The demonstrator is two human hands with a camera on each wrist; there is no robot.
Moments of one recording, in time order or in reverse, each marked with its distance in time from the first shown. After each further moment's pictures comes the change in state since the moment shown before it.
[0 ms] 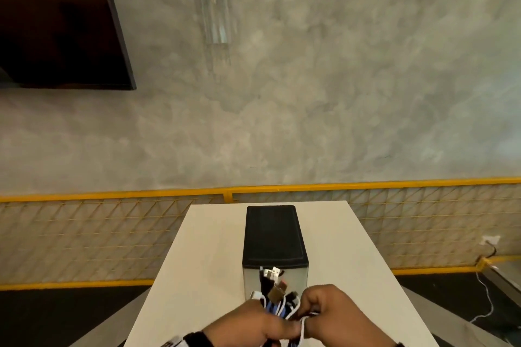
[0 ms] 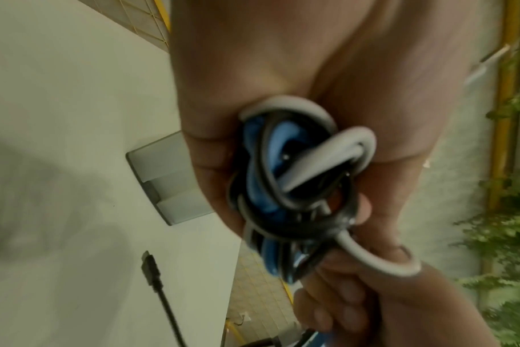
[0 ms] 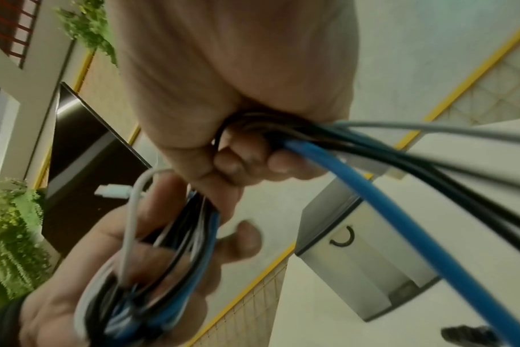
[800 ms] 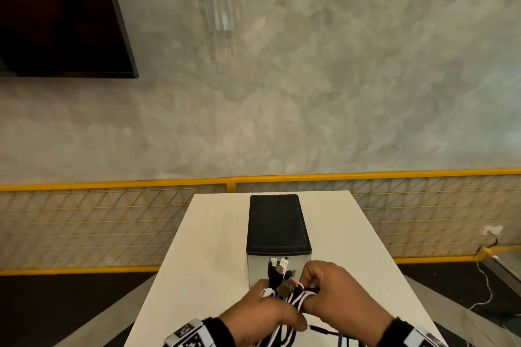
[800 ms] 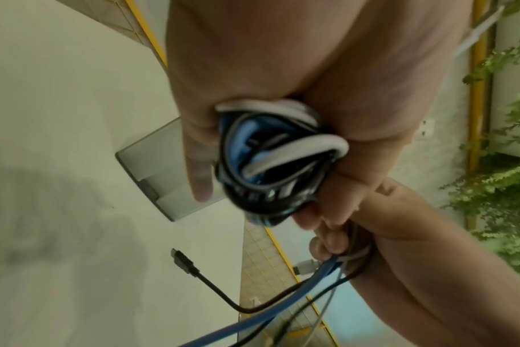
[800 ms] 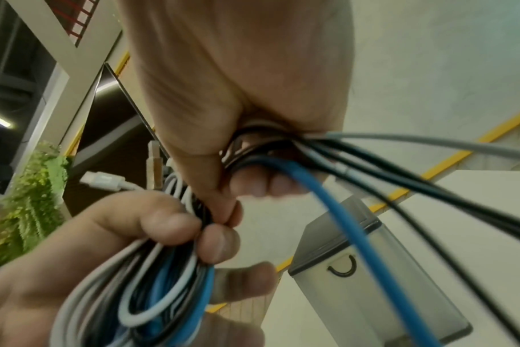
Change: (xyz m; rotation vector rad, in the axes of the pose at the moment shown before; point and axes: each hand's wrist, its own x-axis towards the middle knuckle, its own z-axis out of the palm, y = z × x) left_hand -0.005 -0.003 0.012 0.017 -0.009 0.173; right_hand 0.009 0.010 0.006 -0.102 0.096 -0.092
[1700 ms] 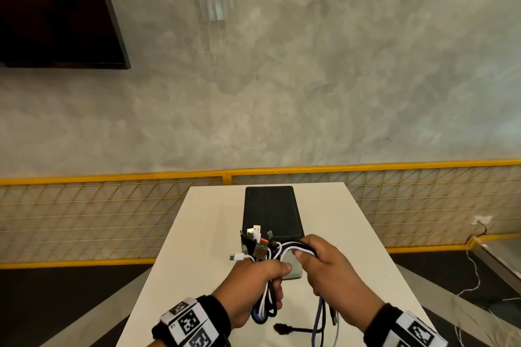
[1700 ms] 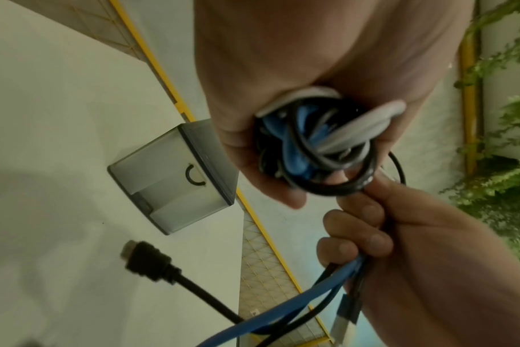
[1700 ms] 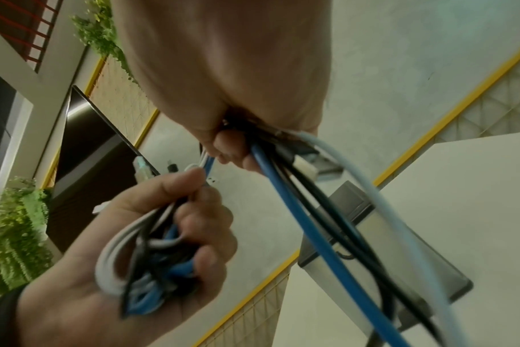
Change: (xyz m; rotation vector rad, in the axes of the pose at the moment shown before) left_hand -0.002 0.000 0.002 -0.243 0.284 -0.058; right_hand -0.006 -0.007 0.001 0.445 0.146 -0.001
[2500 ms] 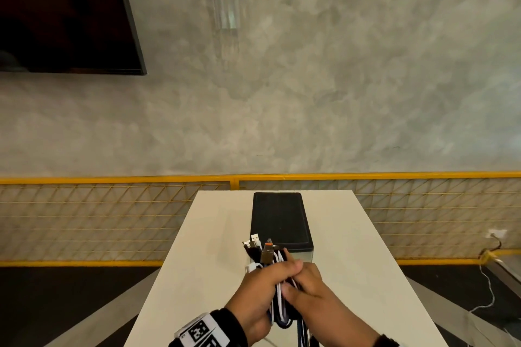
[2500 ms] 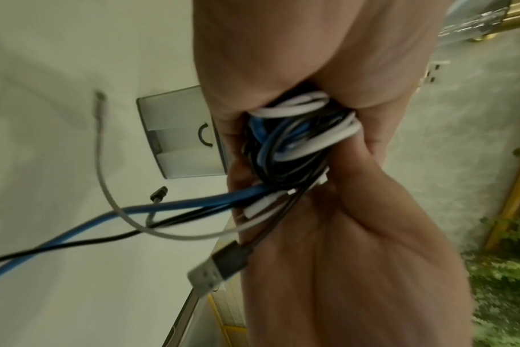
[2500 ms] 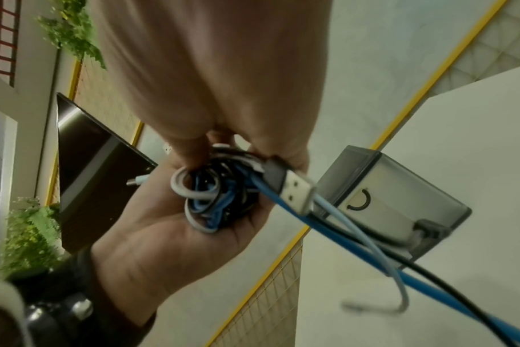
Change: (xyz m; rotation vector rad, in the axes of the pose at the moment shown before) left_hand -0.001 -0.006 0.008 -0.386 -0.059 0.006; right_hand -0.012 0.001 0.035 0.113 -0.259 0.029
